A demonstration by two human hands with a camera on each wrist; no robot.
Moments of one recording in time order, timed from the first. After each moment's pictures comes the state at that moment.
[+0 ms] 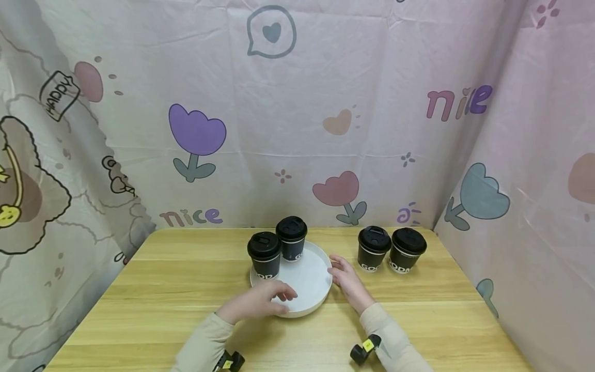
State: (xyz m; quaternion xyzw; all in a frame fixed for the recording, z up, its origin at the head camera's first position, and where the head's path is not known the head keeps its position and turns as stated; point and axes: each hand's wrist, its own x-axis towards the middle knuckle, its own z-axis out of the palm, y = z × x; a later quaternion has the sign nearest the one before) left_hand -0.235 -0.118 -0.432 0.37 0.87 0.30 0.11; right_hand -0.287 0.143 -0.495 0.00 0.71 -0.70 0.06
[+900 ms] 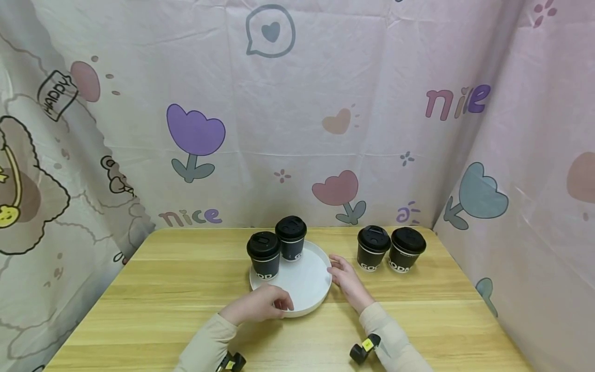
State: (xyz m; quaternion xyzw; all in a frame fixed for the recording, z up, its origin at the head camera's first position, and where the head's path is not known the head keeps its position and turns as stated) left_hand -0.234 -0.114 -0.444 0.38 0.87 0.27 0.13; right_hand -0.288 0.143 -0.498 0.00 0.71 -0.70 0.06
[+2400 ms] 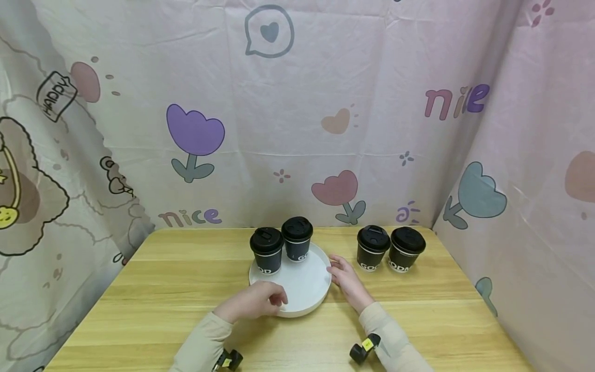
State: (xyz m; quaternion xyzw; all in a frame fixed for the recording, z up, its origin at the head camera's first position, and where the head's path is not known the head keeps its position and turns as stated) left_hand -0.237 -0.123 -0.440 0.36 0.89 0.27 0.11; right_hand -0.290 0.141 -0.496 0.01 0.71 -0.70 0.06
